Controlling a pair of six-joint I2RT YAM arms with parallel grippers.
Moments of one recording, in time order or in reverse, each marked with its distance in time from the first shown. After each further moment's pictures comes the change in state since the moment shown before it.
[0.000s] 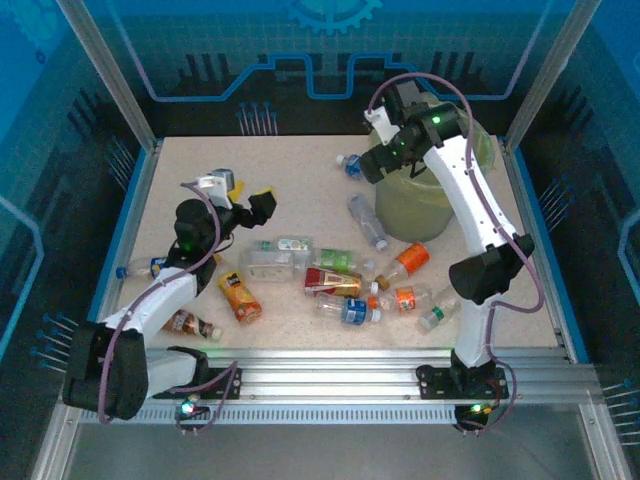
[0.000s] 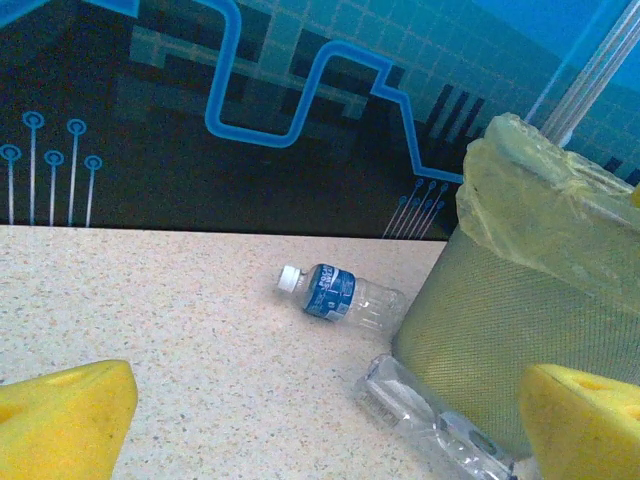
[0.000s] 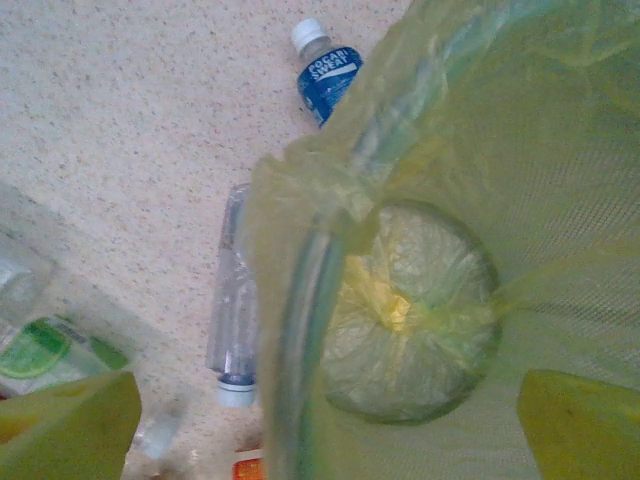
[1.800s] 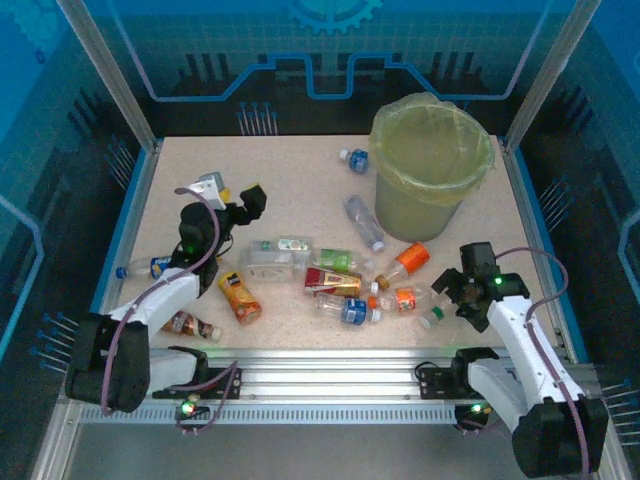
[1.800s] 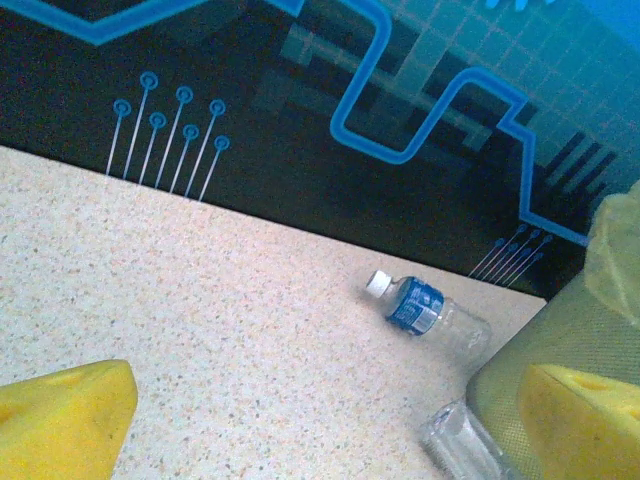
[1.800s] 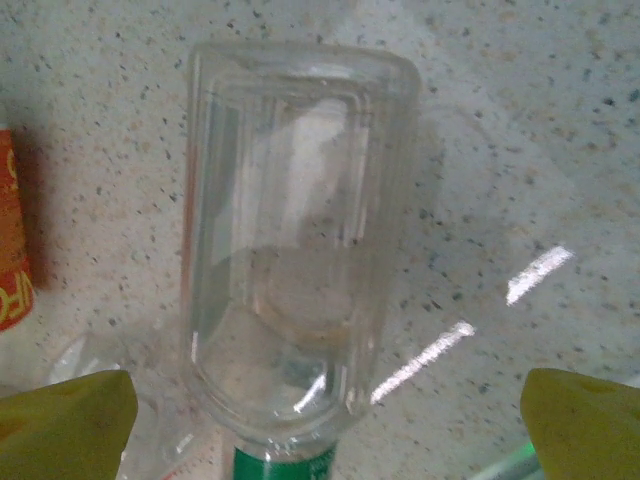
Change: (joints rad) left arm 0.000 0.056 -0.031 0.026 -0.235 -0.126; right arm -0.375 -1.079 -1.746 0.410 -0.060 1.032
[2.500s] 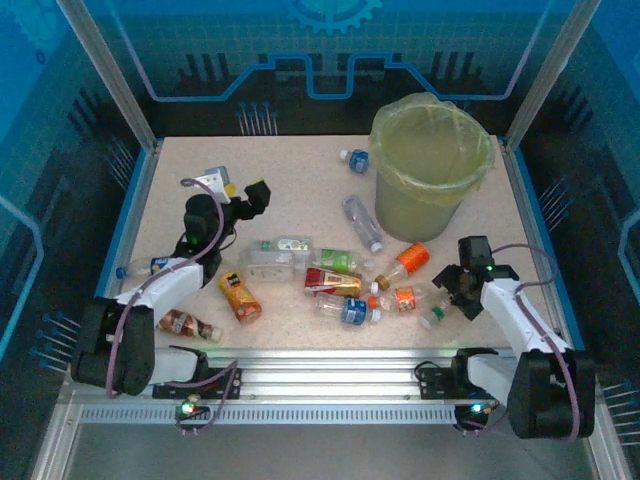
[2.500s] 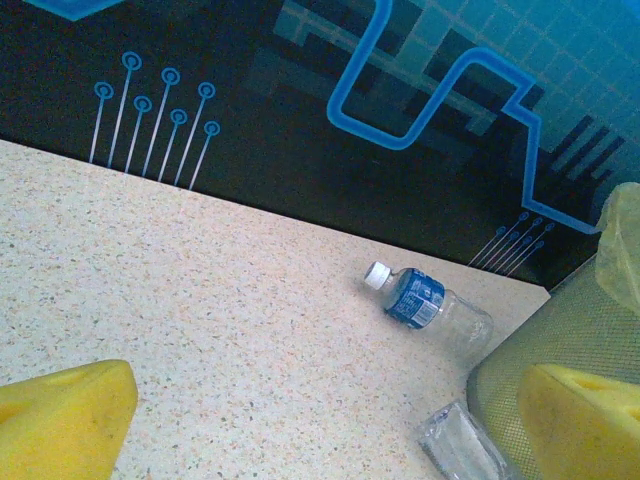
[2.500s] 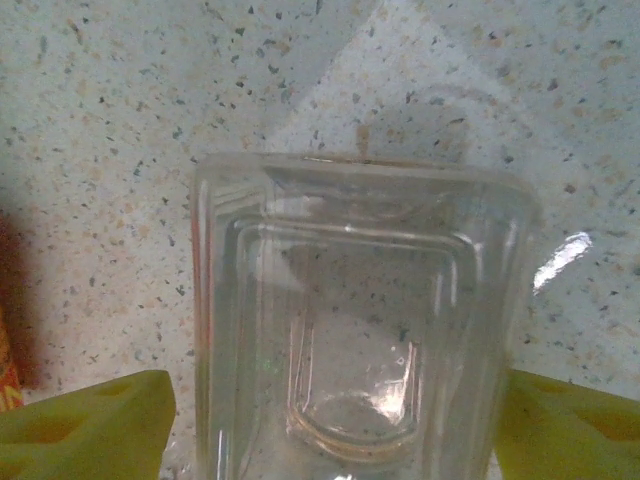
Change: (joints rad) left arm 0.000 0.081 0.063 -0.006 0.026 0.002; right arm -0.058 0.211 -0.047 0.237 -0.023 -0.006
